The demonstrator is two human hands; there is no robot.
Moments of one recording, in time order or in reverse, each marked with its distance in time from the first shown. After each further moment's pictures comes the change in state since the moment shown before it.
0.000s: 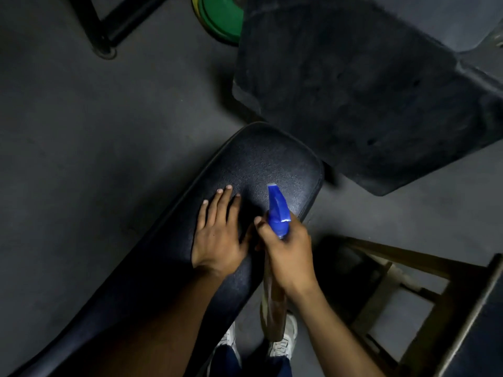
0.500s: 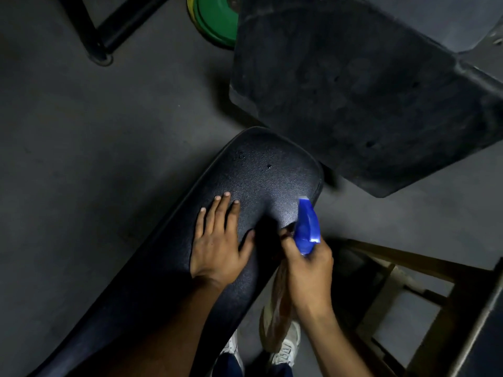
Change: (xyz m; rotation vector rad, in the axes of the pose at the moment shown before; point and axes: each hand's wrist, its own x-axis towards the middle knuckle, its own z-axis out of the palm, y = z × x) left_hand -0.001 0.001 0.001 0.034 0.064 -0.002; right_hand -0.011 0.009 -0.020 0.052 0.223 0.045
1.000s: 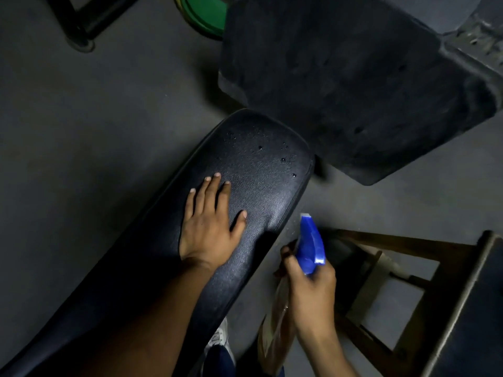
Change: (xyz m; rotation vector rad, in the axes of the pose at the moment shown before) left_hand -0.002 0.000 0.002 -0.022 0.024 0.003; right_hand -0.052 0.032 -0.029 0.034 0.047 0.063
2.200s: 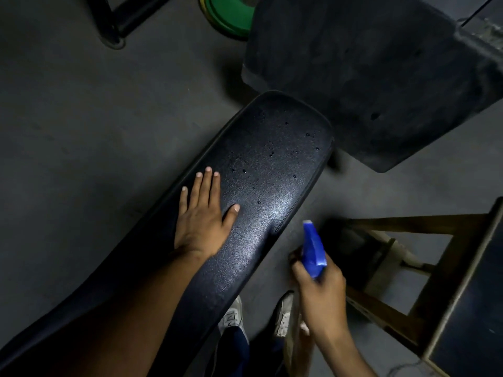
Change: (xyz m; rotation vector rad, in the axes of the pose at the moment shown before) left_hand -0.071 -0.069 -0.011 0.000 -0.170 -0.074; right_hand -0.084 0.027 -0.013 -0.246 -0.122 -0.081
